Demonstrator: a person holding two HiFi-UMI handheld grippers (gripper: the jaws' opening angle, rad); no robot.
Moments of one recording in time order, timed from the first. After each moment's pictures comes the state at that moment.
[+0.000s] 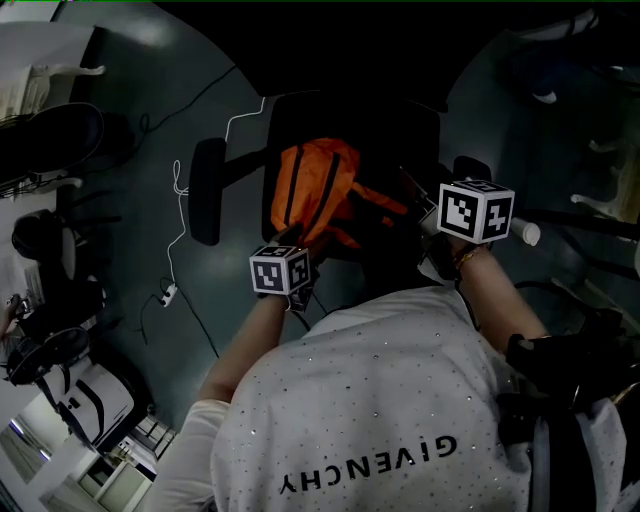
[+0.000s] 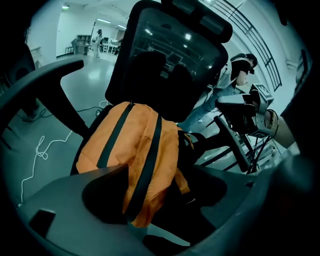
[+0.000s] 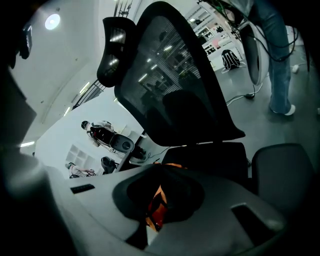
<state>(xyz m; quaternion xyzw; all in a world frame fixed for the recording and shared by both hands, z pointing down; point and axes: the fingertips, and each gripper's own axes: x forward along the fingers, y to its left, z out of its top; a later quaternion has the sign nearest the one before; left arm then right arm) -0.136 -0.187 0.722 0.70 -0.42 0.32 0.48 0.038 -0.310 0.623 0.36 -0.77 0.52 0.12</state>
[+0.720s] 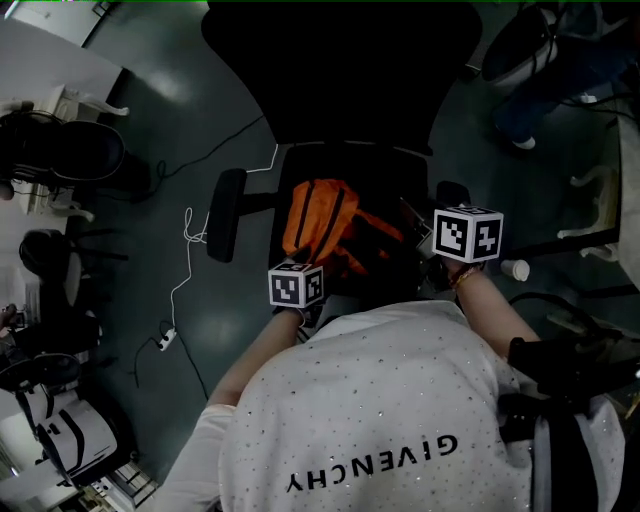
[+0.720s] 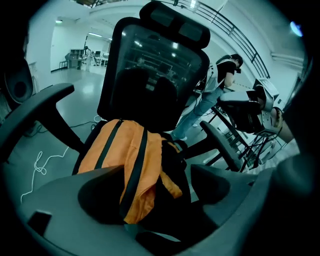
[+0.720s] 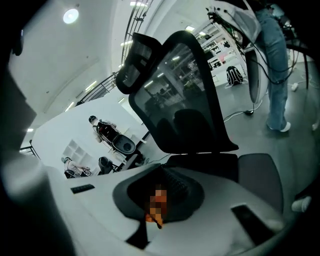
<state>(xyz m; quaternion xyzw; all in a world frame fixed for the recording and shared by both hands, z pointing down) -0.115 -0.188 0.681 0.75 -0.43 0.29 0.42 0.047 -0.278 0.557 0.39 -0.79 0.45 0.11</state>
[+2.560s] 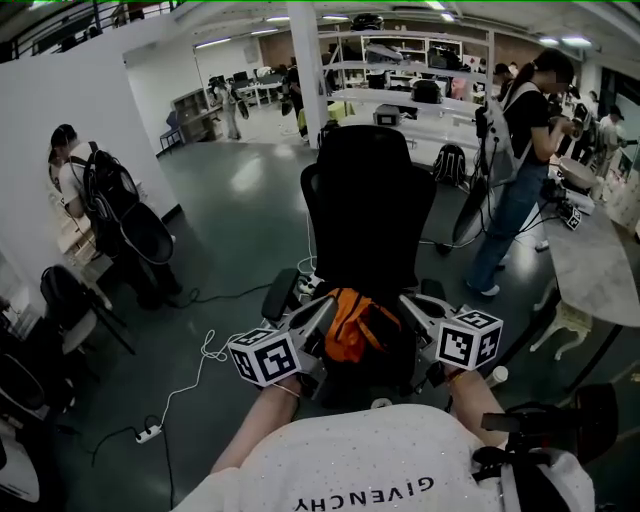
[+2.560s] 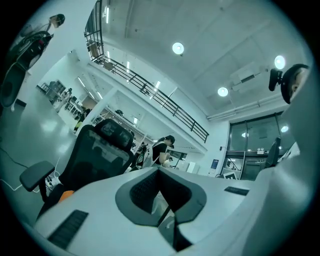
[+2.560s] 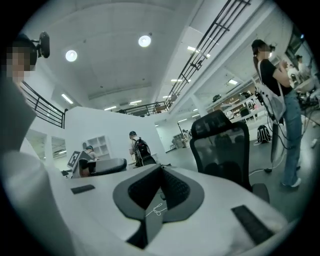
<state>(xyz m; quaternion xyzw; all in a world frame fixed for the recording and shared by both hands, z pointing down) -0.162 0.010 0.262 0.90 -0.34 -0.13 0.24 -0.039 0.003 0.281 0.38 -0.90 0.19 -0.02</state>
